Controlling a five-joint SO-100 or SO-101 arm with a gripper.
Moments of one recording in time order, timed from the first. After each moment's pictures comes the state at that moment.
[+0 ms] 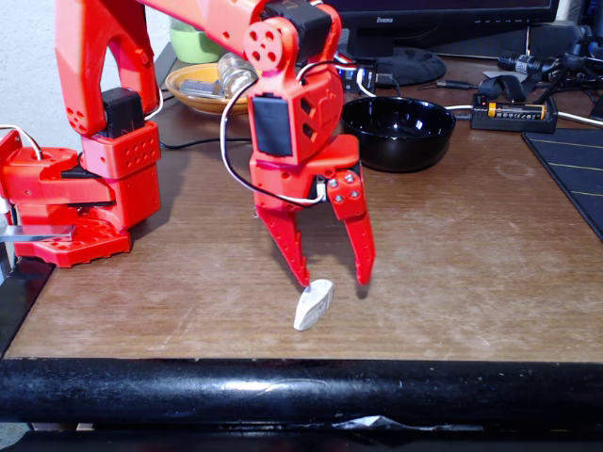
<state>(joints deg) 35.2 93.8 101.7 64.7 -36.9</state>
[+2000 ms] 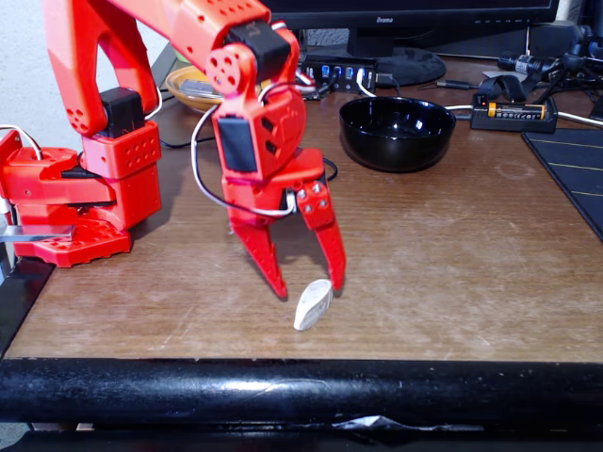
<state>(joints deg) 34.6 103.5 122.8 51.1 -41.6</state>
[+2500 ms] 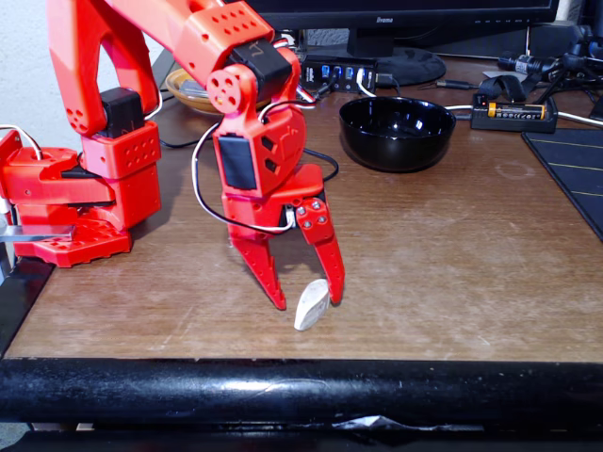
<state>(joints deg) 35.2 100.7 123.7 47.3 -41.9</state>
